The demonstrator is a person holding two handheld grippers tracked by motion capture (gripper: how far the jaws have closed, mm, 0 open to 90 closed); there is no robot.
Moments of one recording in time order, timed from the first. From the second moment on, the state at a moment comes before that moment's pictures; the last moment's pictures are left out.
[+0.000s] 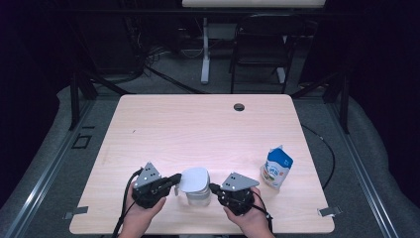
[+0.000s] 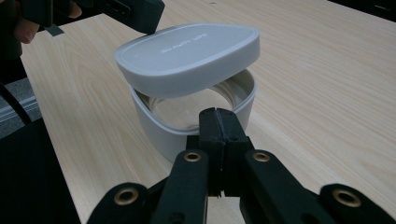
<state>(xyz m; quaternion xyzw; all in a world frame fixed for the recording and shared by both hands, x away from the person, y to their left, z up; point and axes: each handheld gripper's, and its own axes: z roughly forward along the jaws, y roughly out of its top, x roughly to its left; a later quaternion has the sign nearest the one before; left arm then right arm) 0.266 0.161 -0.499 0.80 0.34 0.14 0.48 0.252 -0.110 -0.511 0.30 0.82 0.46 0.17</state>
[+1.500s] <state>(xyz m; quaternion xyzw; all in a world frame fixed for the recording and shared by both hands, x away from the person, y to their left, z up) 0.272 0.168 -0.511 0.81 0.34 0.13 0.45 0.252 -0.110 -0.511 0.30 0.82 0.46 0.17</state>
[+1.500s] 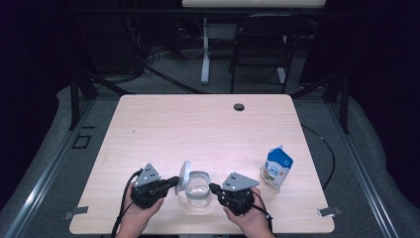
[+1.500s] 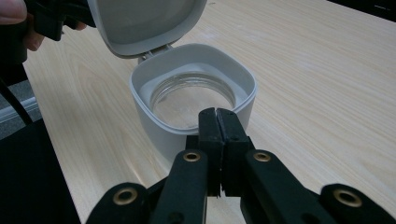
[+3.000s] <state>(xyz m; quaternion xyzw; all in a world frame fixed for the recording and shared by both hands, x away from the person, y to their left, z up) 0.275 0.171 -0.515 0.83 0.34 0.12 0.43 0.252 -0.110 -0.511 0.30 0.82 0.46 0.17</state>
